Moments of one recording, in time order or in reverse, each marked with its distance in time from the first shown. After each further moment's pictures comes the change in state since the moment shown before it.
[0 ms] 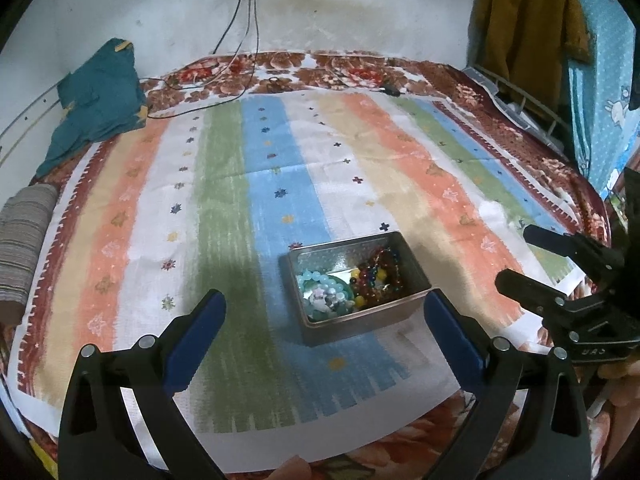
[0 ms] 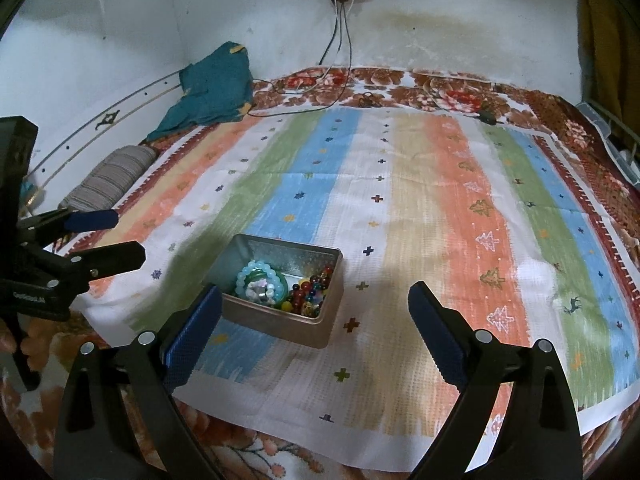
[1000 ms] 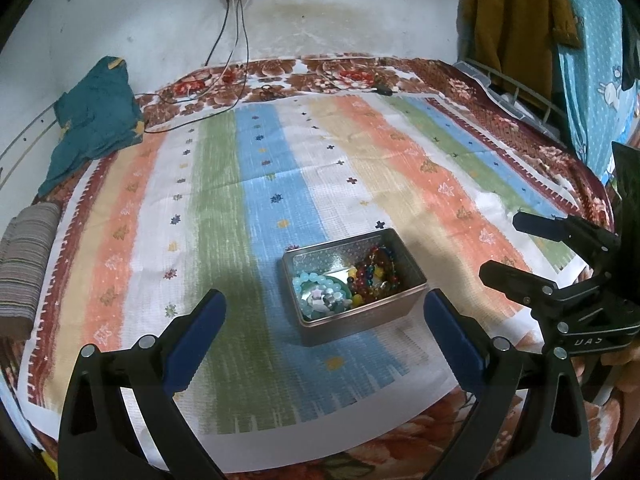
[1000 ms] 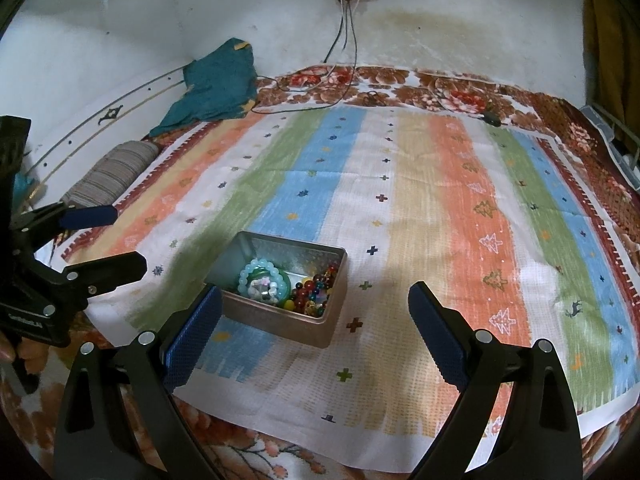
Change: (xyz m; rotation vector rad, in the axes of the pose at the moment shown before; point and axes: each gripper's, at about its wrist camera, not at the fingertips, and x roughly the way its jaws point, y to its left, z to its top) left arm -0.003 -0.012 -0.002 0.045 -0.016 0.014; right arm 0.002 0.001 -0.002 -0.011 0.001 0.008
